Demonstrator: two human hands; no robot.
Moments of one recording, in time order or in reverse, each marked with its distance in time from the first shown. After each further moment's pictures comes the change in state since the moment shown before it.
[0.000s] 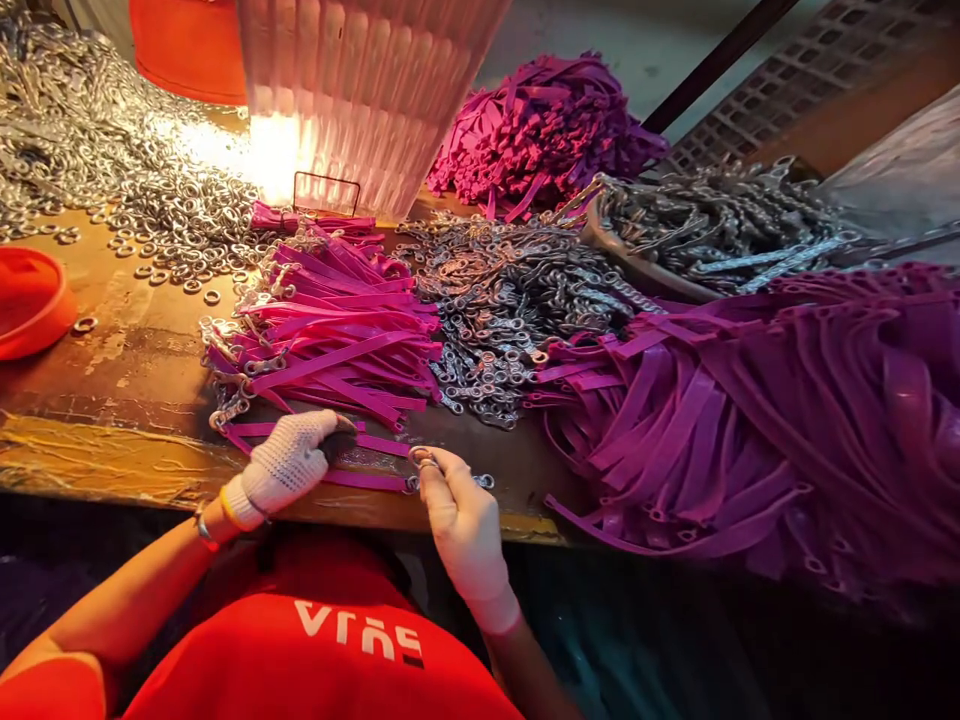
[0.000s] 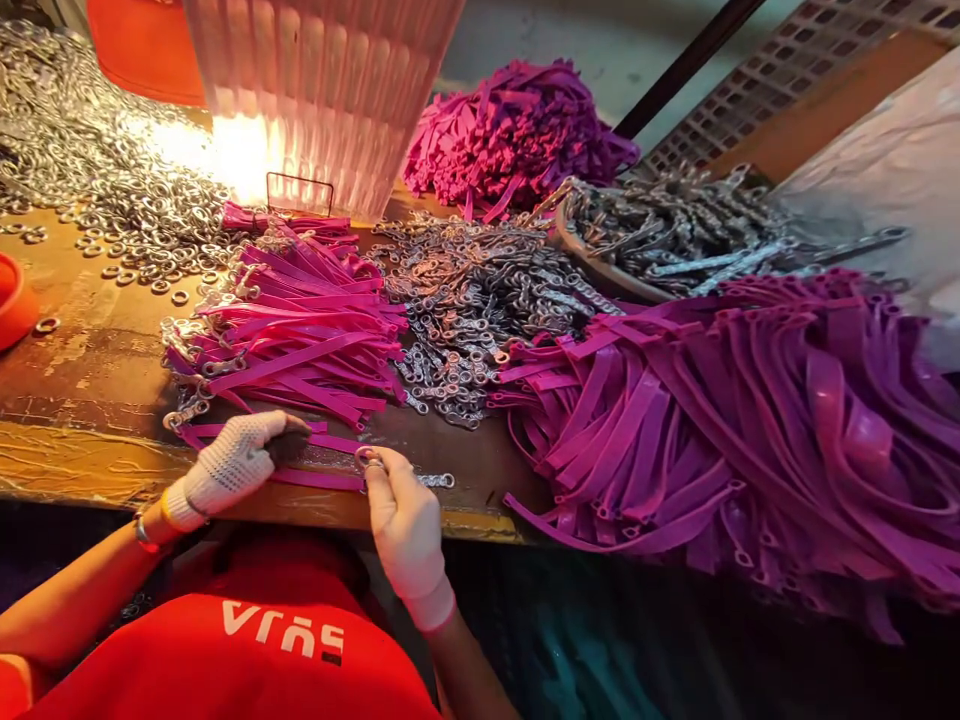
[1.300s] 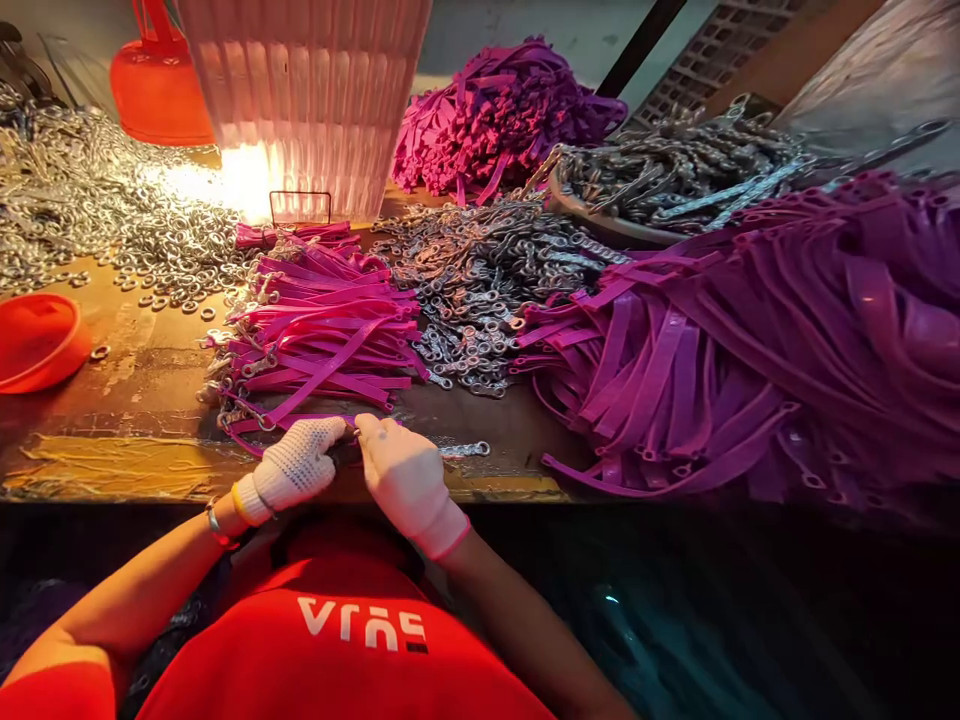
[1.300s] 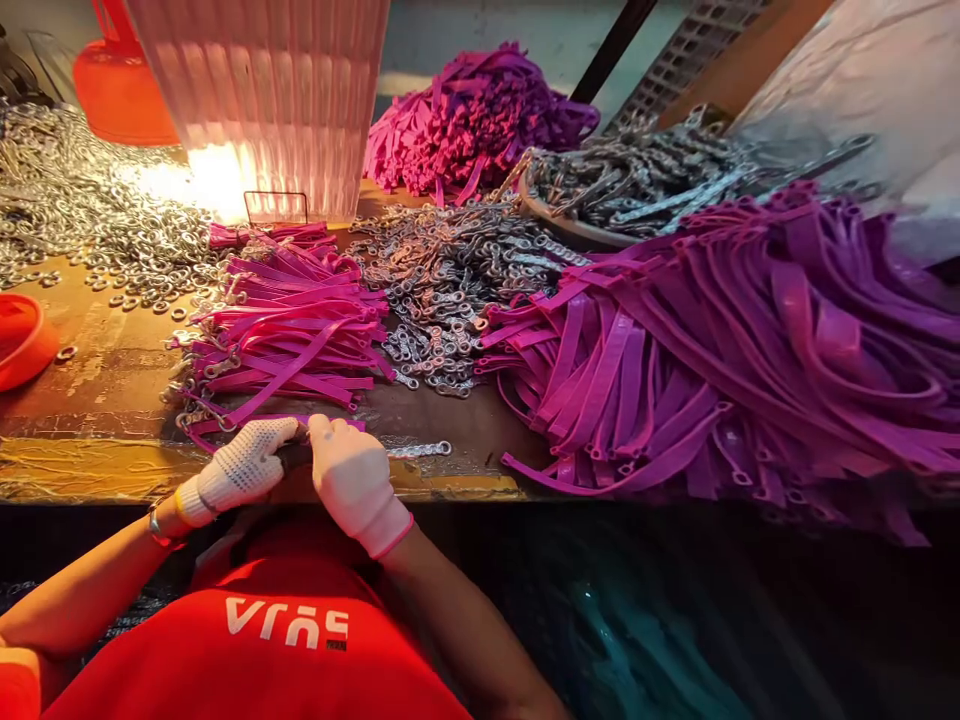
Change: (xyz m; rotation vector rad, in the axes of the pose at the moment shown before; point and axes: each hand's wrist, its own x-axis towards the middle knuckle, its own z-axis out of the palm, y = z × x) left_hand -0.011 0.018 0.012 0.074 -0.103 0.021; right_hand 0.015 -0.040 0.022 -0.740 -0.230 -0.347
